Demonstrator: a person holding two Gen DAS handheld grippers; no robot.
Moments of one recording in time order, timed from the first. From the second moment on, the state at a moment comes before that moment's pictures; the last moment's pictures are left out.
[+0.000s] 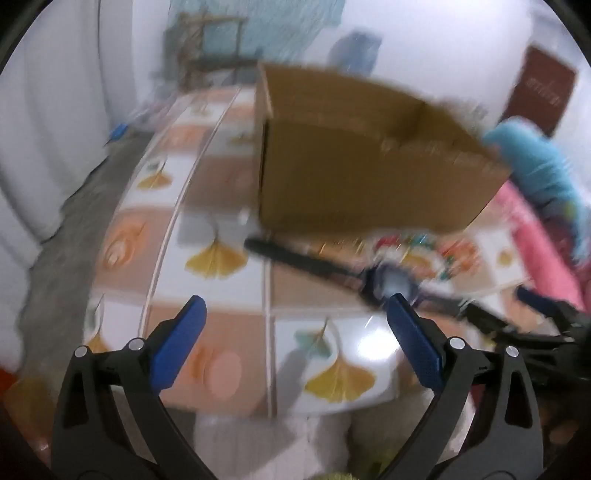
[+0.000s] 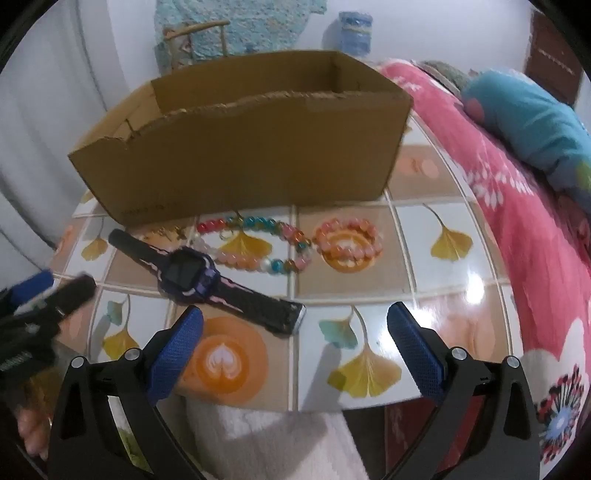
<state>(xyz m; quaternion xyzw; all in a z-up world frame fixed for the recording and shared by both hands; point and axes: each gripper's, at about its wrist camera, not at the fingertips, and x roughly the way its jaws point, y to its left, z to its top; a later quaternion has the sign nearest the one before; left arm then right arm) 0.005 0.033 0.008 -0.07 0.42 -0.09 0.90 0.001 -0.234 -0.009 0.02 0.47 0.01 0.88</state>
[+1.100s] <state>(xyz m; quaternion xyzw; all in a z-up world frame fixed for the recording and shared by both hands) 0.095 0.059 -0.033 -0.04 0.47 0.04 0.88 0.034 -0.225 -0.036 0.00 0.49 0.10 0.87</state>
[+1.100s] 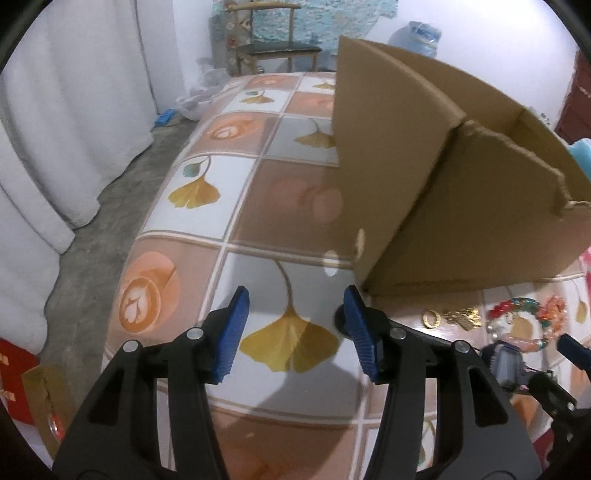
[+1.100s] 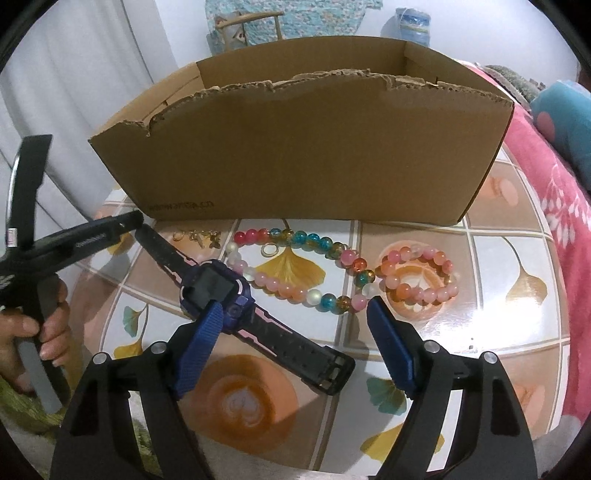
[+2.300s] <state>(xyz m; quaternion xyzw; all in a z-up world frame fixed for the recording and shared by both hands) 0.040 0.074 -0.031 -0.02 0.48 0.03 0.88 0.052 -0.186 -0.020 -0.01 0.49 0.31 0.81</state>
